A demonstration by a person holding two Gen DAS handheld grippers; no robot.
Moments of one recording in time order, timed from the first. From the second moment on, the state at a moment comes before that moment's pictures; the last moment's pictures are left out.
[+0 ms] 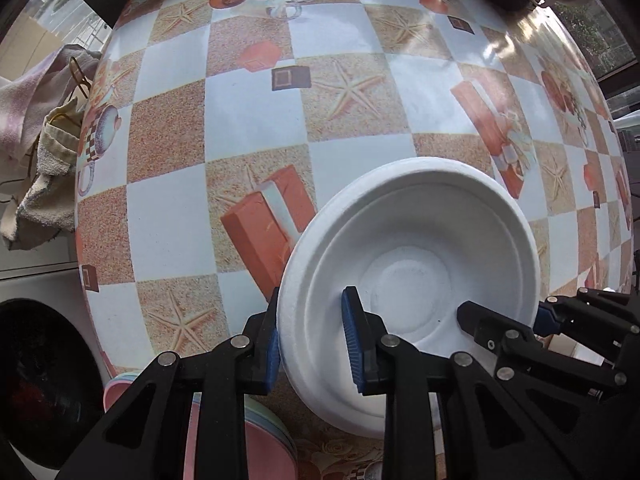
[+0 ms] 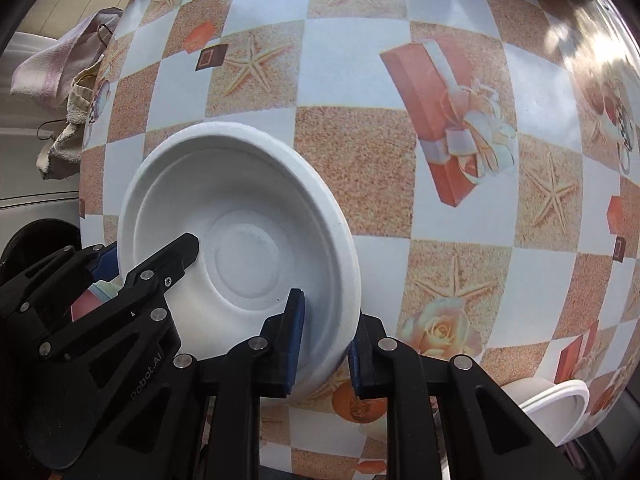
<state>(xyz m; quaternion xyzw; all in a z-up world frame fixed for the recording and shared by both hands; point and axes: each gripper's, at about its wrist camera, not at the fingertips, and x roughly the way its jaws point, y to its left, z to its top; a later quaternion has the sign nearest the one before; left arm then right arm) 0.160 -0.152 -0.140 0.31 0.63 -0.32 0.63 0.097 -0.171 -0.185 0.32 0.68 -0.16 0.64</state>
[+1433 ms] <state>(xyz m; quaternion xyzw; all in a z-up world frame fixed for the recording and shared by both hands) 0.028 -0.092 -0.116 0.37 0.62 -0.37 0.59 -0.030 -0.142 -0.151 0.36 0.67 -0.14 0.64</state>
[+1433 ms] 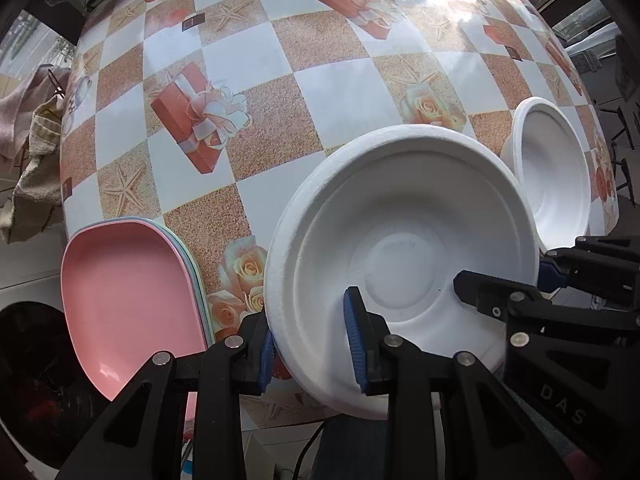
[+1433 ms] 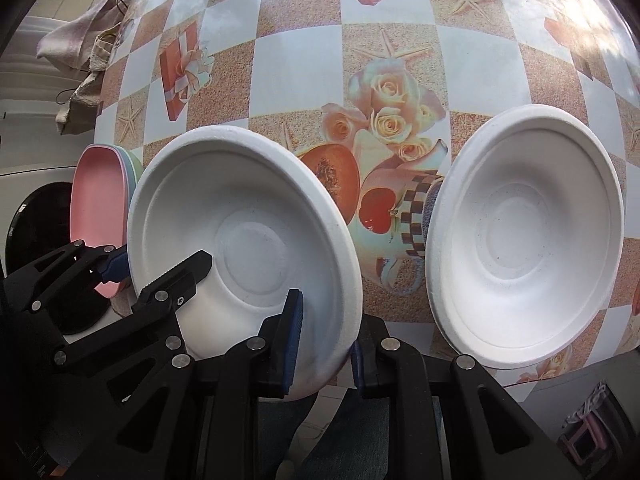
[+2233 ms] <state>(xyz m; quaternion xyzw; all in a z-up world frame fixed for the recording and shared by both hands) -0.035 -0.190 -0.062 0.43 0.51 -0.50 0.55 -0.131 -0.214 -0.089 0.43 0.57 -0.28 0.64</state>
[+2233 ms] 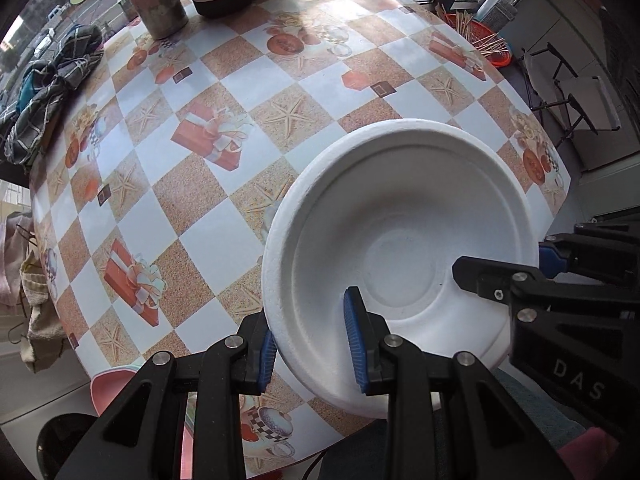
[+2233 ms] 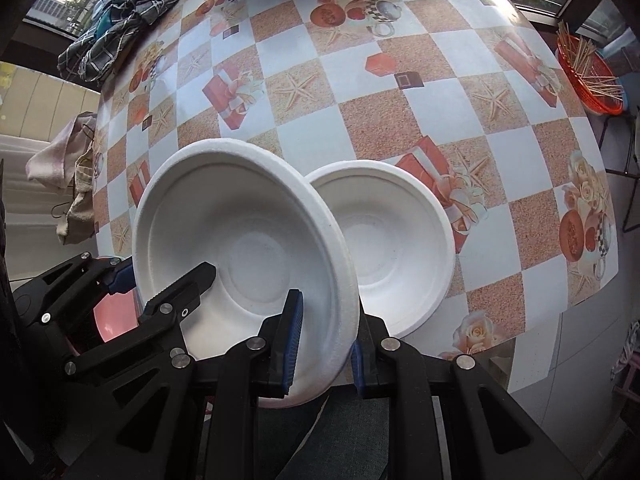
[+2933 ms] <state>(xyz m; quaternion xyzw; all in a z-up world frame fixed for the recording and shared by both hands) -0.070 -0.230 -0.086 0.46 0.50 -0.52 0.52 -0.172 -0.241 -0.115 0.47 0.57 -0.31 0.60</state>
